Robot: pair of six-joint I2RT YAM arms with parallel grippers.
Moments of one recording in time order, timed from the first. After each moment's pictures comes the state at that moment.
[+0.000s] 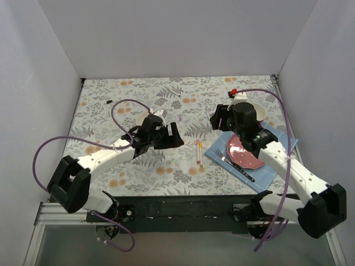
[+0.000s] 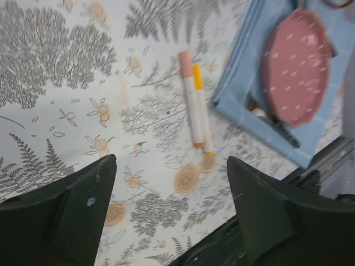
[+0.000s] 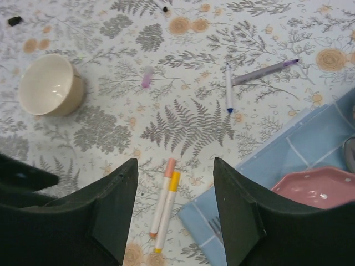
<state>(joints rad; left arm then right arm) -0.67 1.42 0.85 -0.14 0.12 -0.72 0.53 1.10 0.90 -0.21 0.11 0.35</state>
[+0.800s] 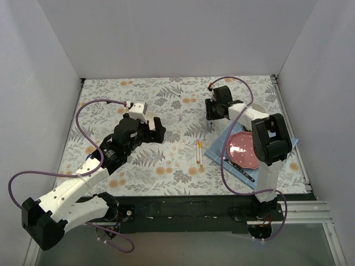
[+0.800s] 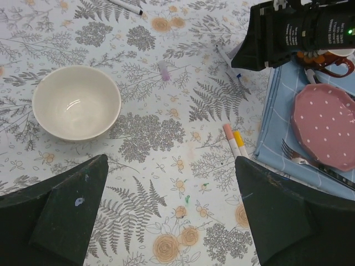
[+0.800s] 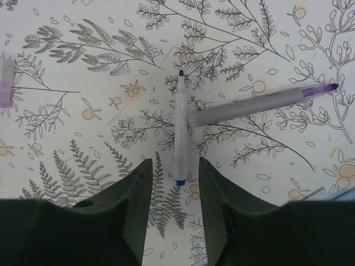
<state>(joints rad) -0.67 0.97 0.83 -0.20 -0.22 -0.34 0.36 1.96 1.36 -0.24 -0.03 0.14</state>
